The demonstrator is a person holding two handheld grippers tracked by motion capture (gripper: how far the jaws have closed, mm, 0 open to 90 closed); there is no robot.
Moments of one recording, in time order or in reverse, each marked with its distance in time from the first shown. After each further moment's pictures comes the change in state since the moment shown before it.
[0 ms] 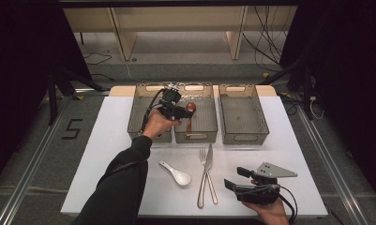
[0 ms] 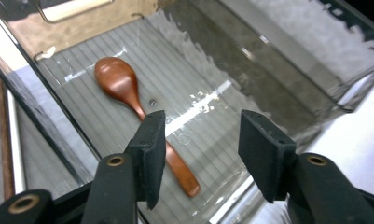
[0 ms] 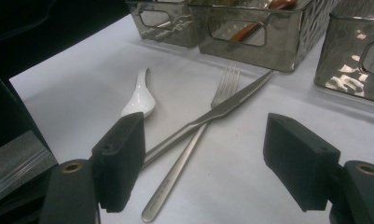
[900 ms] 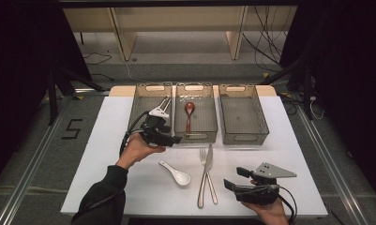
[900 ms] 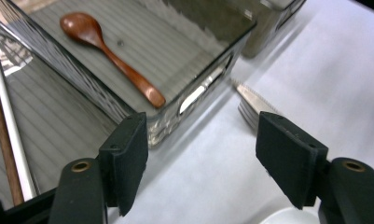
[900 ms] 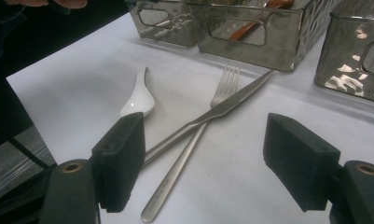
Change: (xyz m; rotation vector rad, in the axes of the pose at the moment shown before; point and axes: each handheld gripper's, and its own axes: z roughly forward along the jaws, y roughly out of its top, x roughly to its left) left arm -0.019 -0.078 -0.051 0.015 -0.054 0.142; right arm 0.002 0.000 0.001 0.005 -0.008 -0.002
